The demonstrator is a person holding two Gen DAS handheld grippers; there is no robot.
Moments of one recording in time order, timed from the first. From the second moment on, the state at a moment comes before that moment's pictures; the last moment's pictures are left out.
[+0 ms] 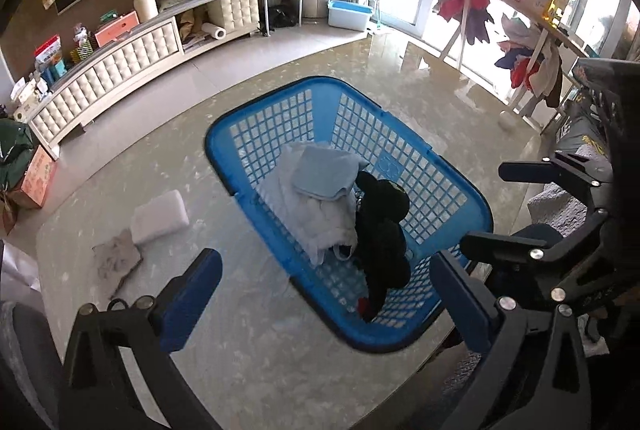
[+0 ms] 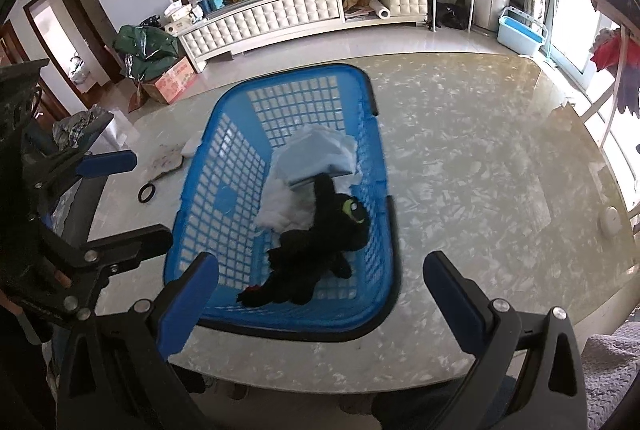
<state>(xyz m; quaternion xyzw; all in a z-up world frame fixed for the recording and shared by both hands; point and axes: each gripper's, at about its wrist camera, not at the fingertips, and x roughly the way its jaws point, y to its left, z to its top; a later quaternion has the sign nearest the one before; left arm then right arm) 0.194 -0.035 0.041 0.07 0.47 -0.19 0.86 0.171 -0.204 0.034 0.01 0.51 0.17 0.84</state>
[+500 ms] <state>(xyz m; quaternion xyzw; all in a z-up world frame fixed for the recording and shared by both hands) 0.174 0.073 0.054 0.01 0.46 -0.10 0.88 0.183 -0.109 0.040 -0.05 0.49 0.22 0.84</state>
